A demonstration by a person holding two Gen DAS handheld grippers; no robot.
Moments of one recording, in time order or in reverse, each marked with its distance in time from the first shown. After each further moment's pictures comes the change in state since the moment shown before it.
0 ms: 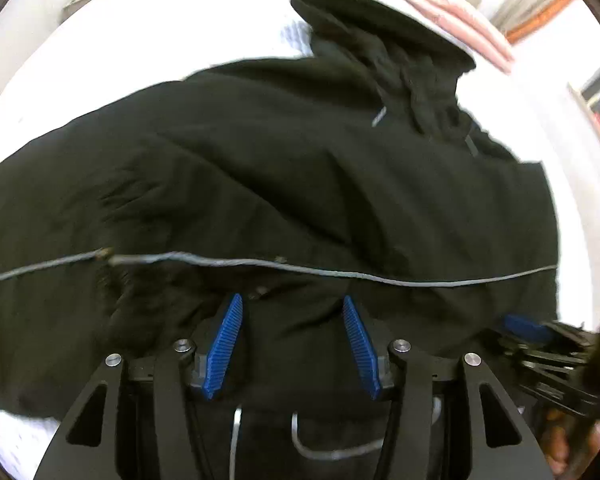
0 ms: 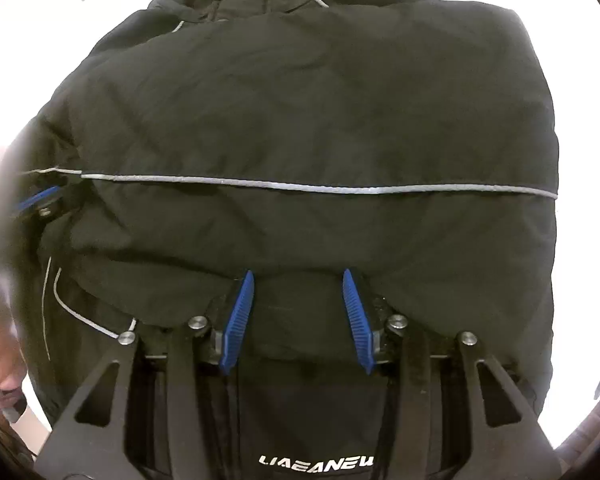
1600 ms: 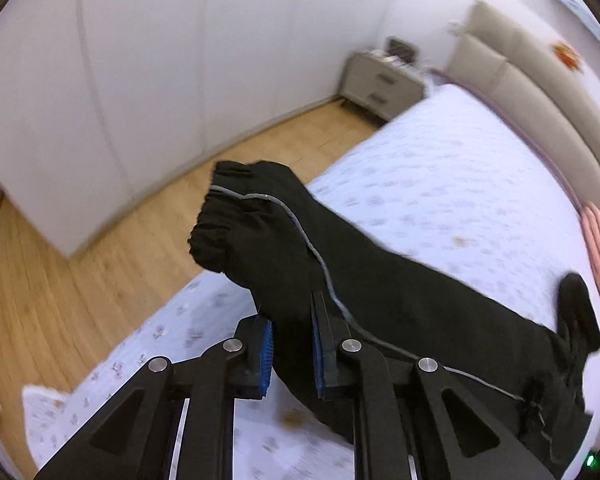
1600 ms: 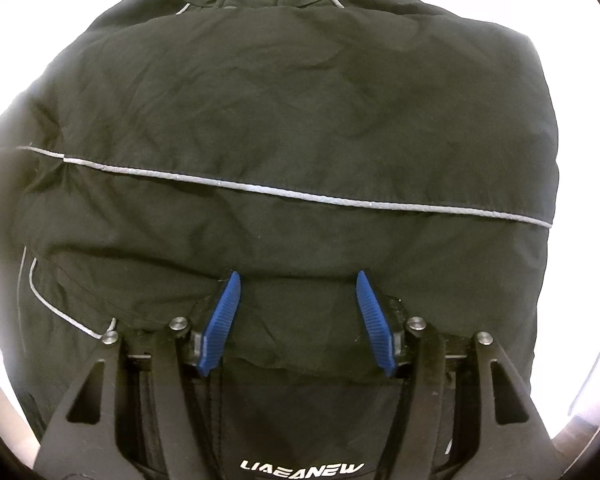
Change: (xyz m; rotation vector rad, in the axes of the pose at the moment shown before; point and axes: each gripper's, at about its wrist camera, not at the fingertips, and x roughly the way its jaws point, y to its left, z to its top) left arm -0.207 0.316 -0.075 -0.614 -0.414 0.413; right arm -0.003 0.013 -0.004 -0.077 0.006 -0.072
